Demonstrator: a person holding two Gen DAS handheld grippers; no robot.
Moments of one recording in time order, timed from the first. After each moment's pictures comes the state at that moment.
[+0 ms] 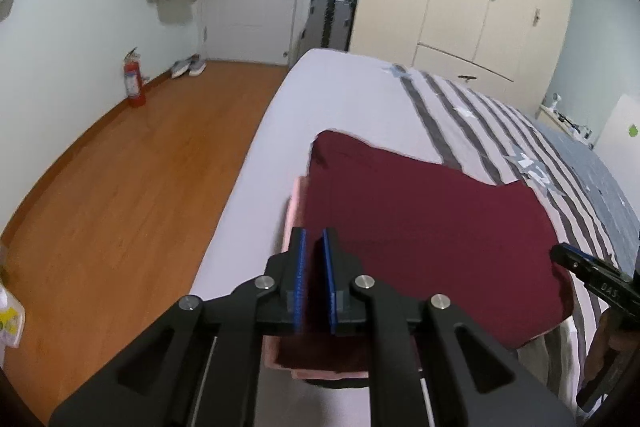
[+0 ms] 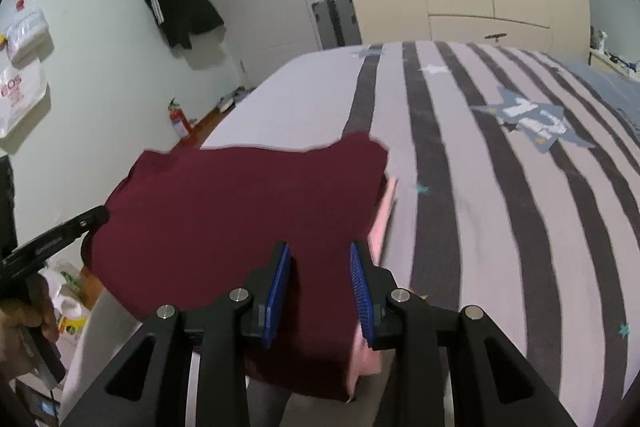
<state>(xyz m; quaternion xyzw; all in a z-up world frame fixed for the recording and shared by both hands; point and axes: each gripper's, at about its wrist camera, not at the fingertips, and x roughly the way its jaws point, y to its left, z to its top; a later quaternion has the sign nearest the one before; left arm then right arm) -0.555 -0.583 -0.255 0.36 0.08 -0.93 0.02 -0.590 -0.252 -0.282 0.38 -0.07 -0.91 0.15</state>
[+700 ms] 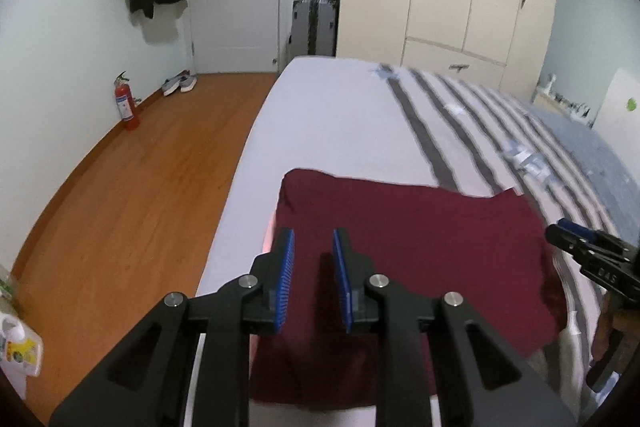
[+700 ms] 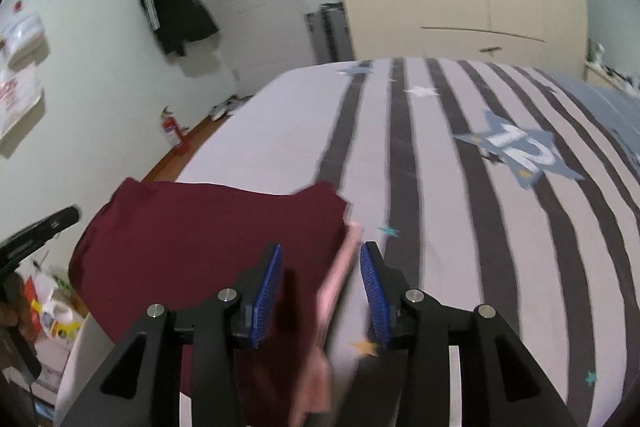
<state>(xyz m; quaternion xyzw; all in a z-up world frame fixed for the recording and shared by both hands) -0.588 -0.551 -0.236 0.36 0.03 -0.93 0.01 -0.614 -0.248 -0.260 0.36 -0.04 -0.92 0.15</state>
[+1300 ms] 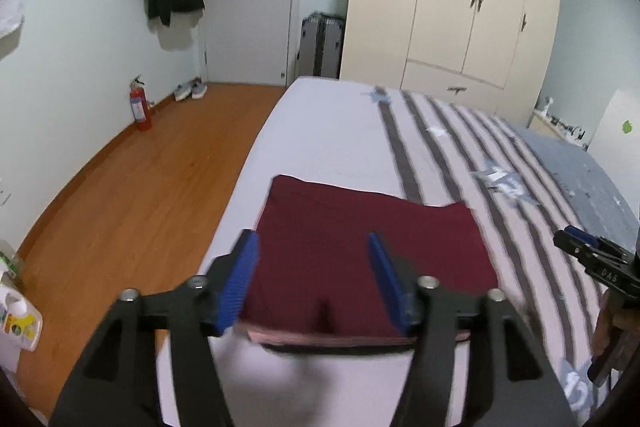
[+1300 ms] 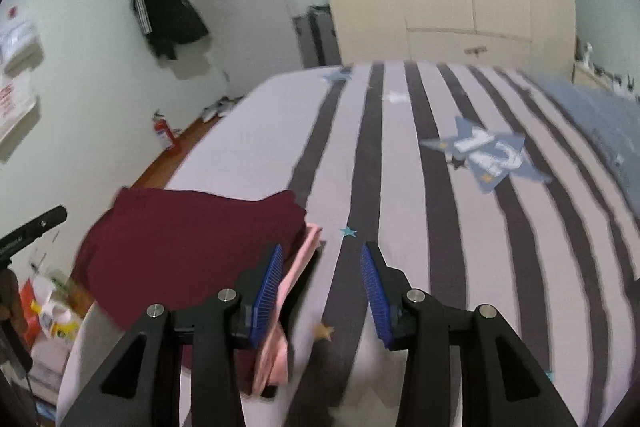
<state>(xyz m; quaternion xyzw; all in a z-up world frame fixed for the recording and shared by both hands) -0.500 -0.496 -0.169 0.32 0.06 -0.94 0.02 -0.571 -0.190 -0.212 0.35 -0.03 -0.92 0.15</state>
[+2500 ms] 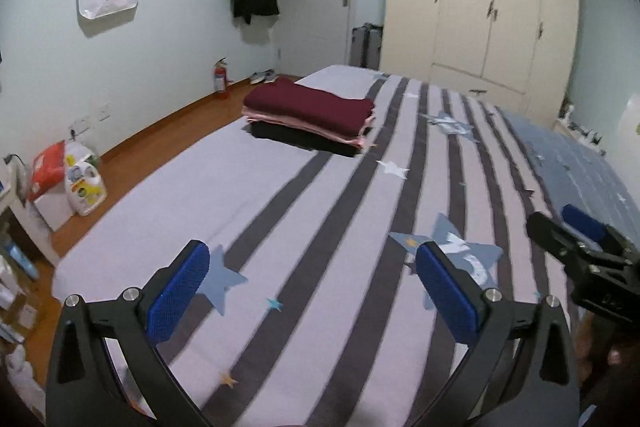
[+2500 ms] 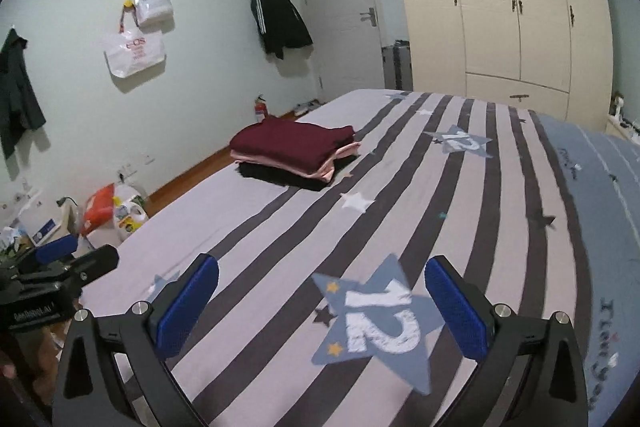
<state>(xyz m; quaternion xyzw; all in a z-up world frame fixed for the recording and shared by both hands) -0.109 -0.190 -0.169 0.30 0.09 -0.93 0.17 -0.225 0.005 -0.174 0.29 0.01 -0.91 0.30</state>
